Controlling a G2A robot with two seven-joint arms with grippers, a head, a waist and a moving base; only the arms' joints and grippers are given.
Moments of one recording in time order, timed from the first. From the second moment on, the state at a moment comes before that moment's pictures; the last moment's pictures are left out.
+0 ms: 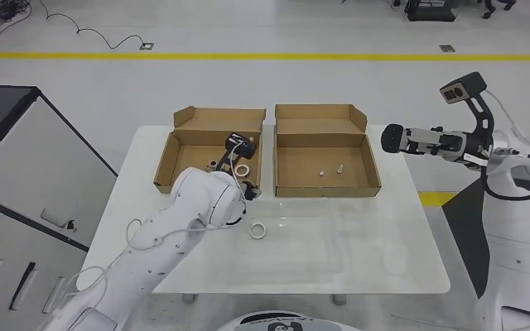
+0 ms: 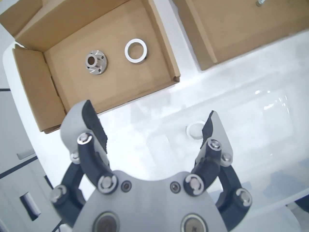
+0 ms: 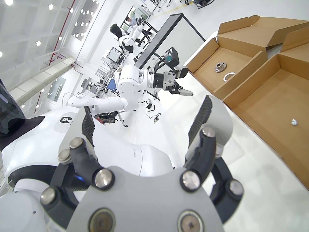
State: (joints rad) left arm 1.09 -1.21 -0.88 -1.99 1.28 0.28 -1.54; right arm -1.19 -1.03 1.80 -1.63 0.46 -0.12 1.54
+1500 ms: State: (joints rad) left arm 0.63 -1.07 -0.54 -1.88 0.66 0.28 -1.54; right arm -1.19 -1.03 1.80 -1.63 0.46 -0.12 1.54
